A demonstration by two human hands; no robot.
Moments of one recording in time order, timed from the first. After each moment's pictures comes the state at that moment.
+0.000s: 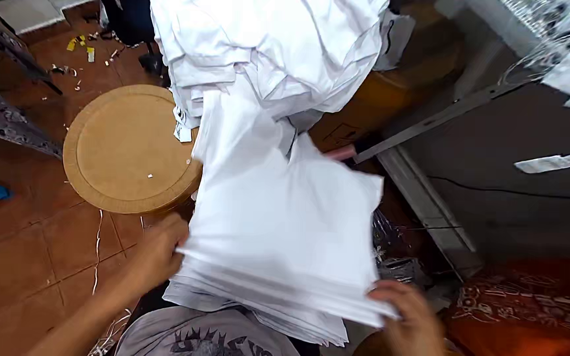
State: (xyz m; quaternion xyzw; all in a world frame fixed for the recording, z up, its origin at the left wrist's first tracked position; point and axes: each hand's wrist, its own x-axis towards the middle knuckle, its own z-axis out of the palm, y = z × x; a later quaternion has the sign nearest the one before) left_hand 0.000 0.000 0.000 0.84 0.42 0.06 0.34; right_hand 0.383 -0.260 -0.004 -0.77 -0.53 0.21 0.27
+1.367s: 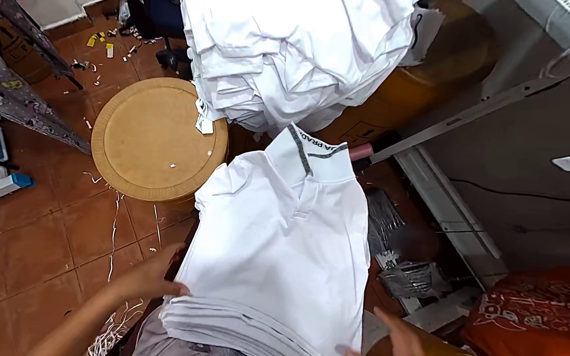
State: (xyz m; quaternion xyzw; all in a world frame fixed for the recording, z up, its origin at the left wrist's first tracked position) left_hand -0.083 -0.032 -0.028 0.66 0.48 -0.13 0.56; right_hand 0.308 -0.310 0.000 -0.83 -0.37 0.36 0.22
